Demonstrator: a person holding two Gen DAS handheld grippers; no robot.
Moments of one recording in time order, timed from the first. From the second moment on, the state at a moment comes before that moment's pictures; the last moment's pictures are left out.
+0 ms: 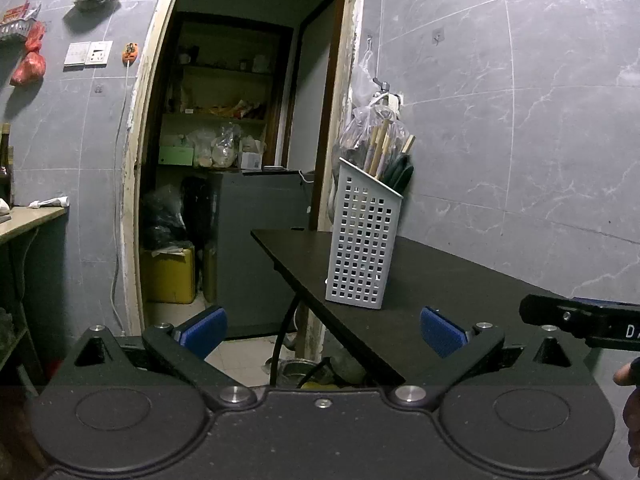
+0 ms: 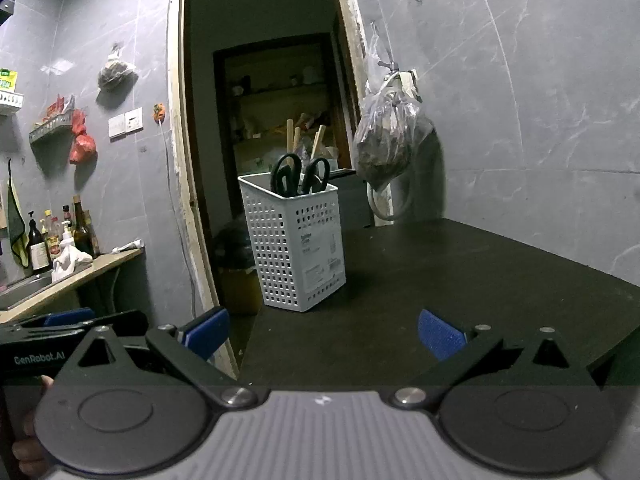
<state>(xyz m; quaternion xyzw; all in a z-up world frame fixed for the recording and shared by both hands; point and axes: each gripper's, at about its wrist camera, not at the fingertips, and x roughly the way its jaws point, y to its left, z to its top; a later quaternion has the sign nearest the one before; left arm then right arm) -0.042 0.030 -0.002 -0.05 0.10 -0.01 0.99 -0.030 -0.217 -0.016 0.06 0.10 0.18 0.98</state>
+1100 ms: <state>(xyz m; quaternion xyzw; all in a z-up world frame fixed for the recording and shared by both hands) -0.044 0.027 -0.003 -0.04 0.10 -0.01 0.99 -0.027 -0.217 -0.020 0.06 0.11 0.18 0.98</state>
